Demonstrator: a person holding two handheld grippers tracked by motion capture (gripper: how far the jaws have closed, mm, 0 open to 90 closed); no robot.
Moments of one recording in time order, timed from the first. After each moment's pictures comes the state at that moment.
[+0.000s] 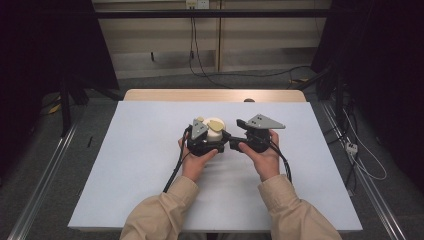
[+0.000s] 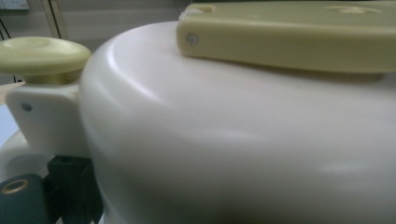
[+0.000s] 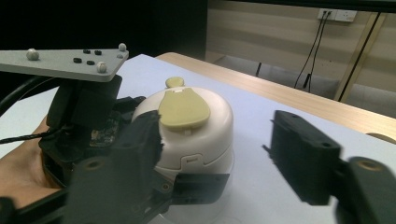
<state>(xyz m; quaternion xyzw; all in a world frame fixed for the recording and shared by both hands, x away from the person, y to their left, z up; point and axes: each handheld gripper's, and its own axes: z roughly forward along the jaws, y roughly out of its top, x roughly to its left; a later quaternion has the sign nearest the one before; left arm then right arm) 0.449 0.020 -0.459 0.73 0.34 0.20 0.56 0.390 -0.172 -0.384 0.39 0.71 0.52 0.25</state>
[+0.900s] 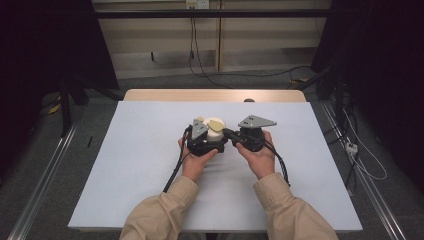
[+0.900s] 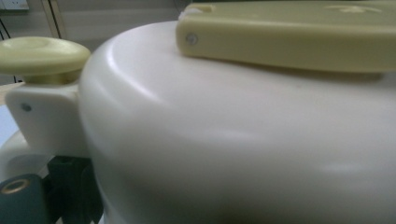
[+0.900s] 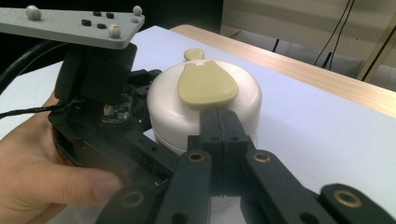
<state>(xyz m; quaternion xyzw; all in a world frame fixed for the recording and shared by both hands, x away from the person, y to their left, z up) 0.449 0.020 -0.459 0.73 0.34 0.20 0.56 0.396 -0.161 -0.389 0.38 0.75 0.49 0.21</state>
